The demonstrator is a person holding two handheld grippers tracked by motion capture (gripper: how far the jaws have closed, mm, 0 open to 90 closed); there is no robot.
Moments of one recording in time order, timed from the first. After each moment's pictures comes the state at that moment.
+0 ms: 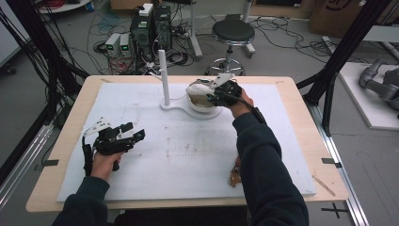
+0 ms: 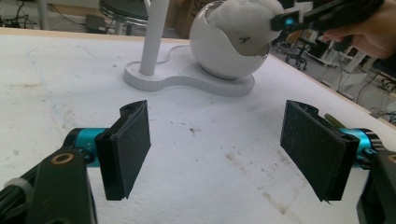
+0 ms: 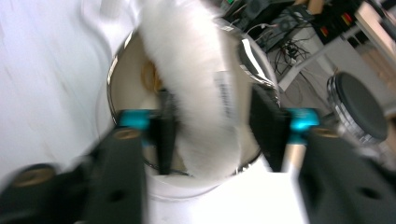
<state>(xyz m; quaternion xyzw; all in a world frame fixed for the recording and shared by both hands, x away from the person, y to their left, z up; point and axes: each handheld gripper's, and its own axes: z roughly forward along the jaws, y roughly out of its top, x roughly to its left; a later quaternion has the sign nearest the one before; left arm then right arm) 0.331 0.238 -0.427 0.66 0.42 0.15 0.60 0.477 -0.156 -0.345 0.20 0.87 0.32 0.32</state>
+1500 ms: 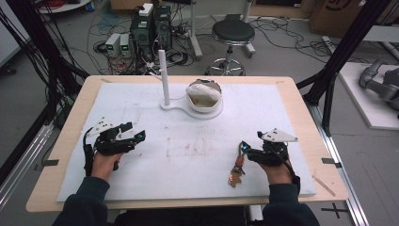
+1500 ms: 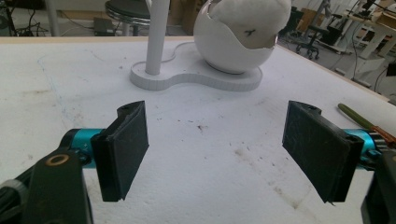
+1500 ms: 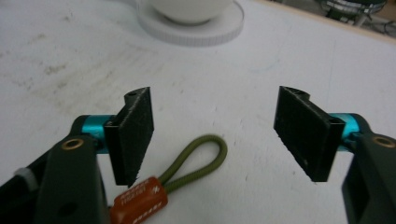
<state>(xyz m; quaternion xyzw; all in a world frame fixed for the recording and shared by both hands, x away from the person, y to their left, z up) 0.330 0.234 -0.426 0.68 0.41 0.18 0.58 0.298 -0.268 -0.401 0.42 0.77 0.39 0.26</state>
